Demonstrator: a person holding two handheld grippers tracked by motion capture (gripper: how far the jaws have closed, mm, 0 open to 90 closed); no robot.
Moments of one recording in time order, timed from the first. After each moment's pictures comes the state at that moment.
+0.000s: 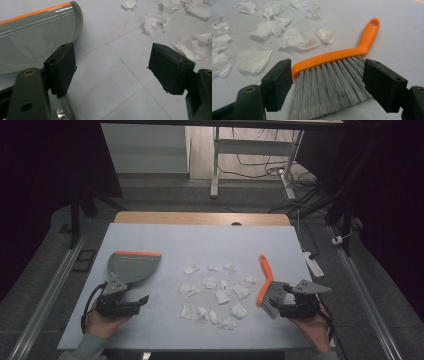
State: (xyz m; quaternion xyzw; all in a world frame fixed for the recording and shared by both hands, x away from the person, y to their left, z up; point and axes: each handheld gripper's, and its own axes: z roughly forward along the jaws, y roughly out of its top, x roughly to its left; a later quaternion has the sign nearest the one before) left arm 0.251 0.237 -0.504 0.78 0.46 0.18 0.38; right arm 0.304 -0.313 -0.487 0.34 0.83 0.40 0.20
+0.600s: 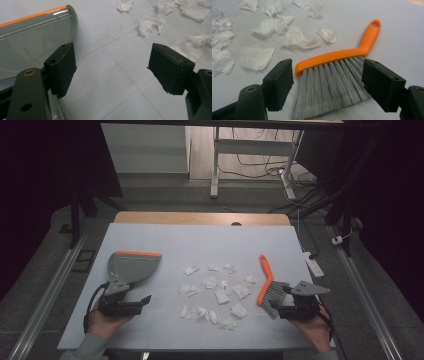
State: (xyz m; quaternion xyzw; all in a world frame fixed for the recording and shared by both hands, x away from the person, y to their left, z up) left arm 0.251 0.233 -0.501 0.78 0.45 0.18 0.39; right arm 0.299 -0.310 -0.483 0.33 0.83 0.39 0.20
